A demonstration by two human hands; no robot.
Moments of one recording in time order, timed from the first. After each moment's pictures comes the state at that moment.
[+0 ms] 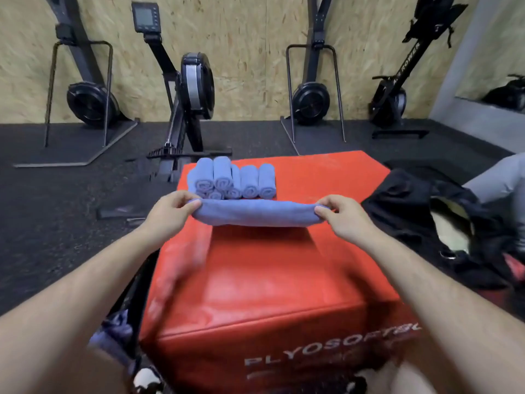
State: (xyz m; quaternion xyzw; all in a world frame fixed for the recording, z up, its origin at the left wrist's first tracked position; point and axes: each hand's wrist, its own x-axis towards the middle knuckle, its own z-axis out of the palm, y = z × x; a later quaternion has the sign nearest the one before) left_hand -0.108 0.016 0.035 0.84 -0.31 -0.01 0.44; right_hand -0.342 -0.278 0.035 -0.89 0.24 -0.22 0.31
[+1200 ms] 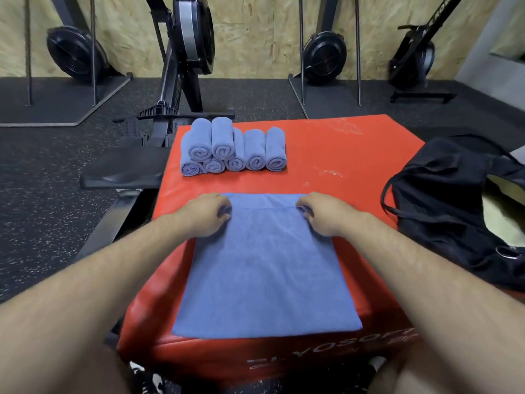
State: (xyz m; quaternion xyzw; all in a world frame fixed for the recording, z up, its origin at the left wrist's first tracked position) left_hand -0.068 -0.052 -0.058 0.89 -0.45 -0.09 0.07; right_hand -0.252 -0.297 -0.047 -0.98 0.16 0.07 0.08
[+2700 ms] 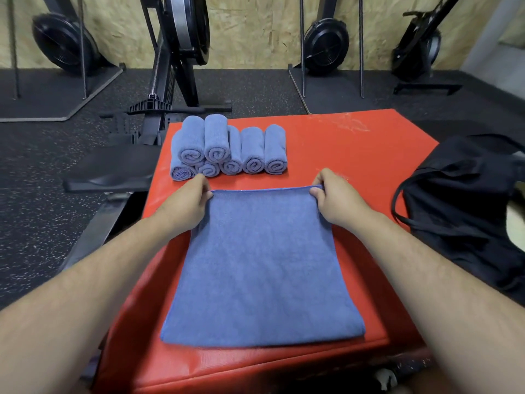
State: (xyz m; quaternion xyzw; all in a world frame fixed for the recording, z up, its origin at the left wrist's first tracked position) left_hand -0.027 -0.066 -0.058 0.90 -0.38 -0.03 0.23; right_hand -0.223 -0.333 -0.045 -0.93 0.24 -0.14 0.23
